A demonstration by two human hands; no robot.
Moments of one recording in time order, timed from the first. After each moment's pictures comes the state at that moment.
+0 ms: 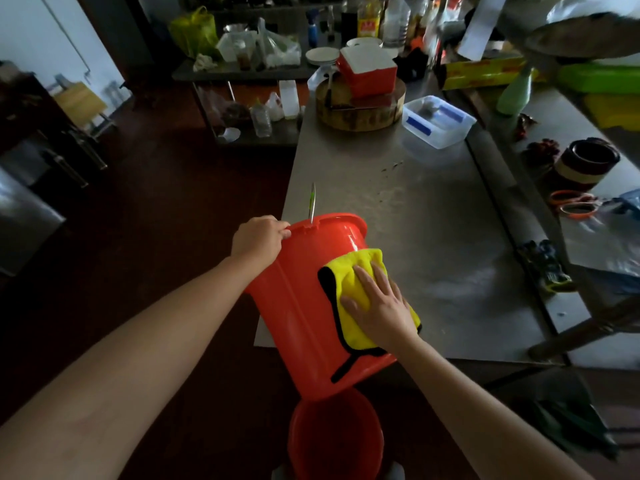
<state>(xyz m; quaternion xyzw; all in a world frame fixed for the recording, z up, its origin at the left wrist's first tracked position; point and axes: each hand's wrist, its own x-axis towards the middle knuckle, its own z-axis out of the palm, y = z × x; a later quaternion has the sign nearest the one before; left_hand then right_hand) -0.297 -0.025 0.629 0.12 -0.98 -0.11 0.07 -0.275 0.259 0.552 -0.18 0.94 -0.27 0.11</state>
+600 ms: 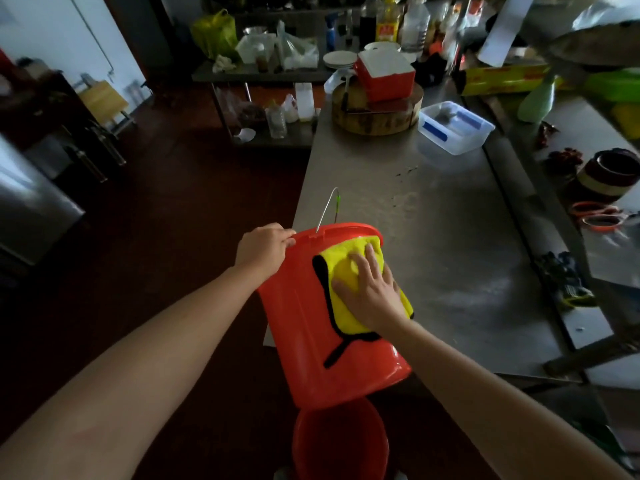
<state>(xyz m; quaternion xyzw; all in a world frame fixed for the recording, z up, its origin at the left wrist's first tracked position) -0.274 -0.032 0.624 0.11 -0.98 -0.14 0.10 -0.298 0.215 0.566 -0.21 0.93 -0.27 0.12</state>
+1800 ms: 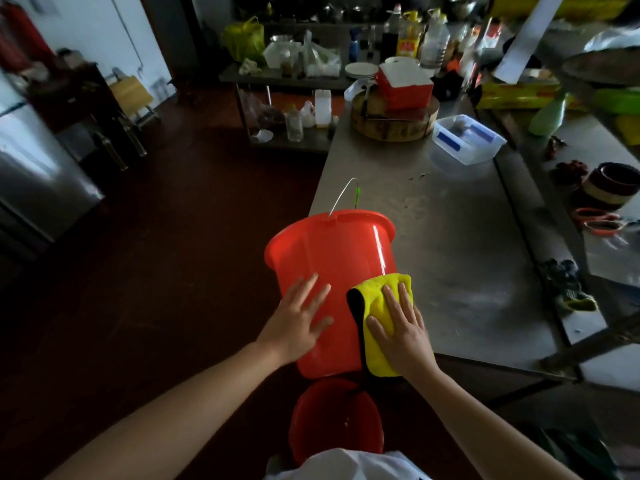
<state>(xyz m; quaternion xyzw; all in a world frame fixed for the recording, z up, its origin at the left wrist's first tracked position) -0.115 0.042 0.539 0.02 -0.98 -0.20 0.03 -0.198 0.287 0.523 -0.20 0.92 -0.33 0.08</state>
